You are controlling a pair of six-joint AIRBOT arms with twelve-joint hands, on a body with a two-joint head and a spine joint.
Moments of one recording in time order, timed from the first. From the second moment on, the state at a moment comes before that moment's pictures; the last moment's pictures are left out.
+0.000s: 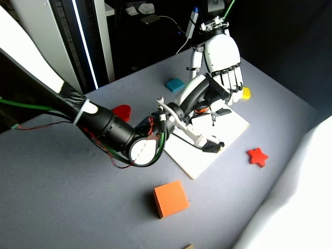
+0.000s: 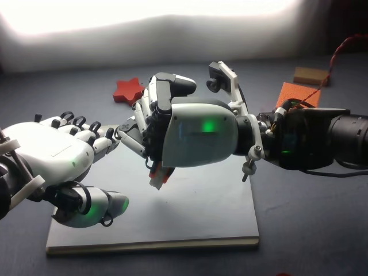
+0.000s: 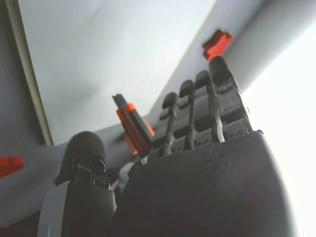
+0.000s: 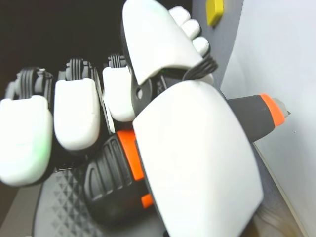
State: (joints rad) left arm 0.45 -0.76 0.62 -1.57 -0.61 2.60; right arm -0.48 -1.78 1.99 -0.93 1.38 -1.70
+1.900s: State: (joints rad) left arm 0.43 -0.77 0.63 -1.57 -0.60 2.60; right arm -0.54 -1.65 1.99 -0.94 1.47 -1.67
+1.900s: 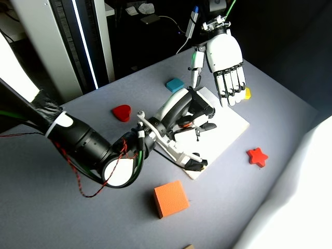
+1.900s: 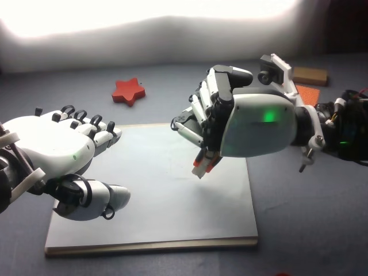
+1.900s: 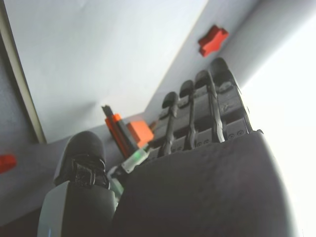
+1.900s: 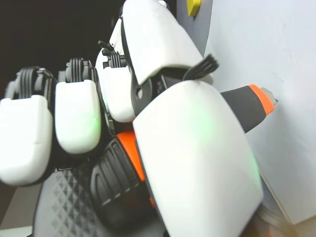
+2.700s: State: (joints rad) left arm 0.44 -0.77 0.63 -1.57 -0.60 2.61; right arm -0.58 -1.55 1.93 -0.94 1.49 -1.65
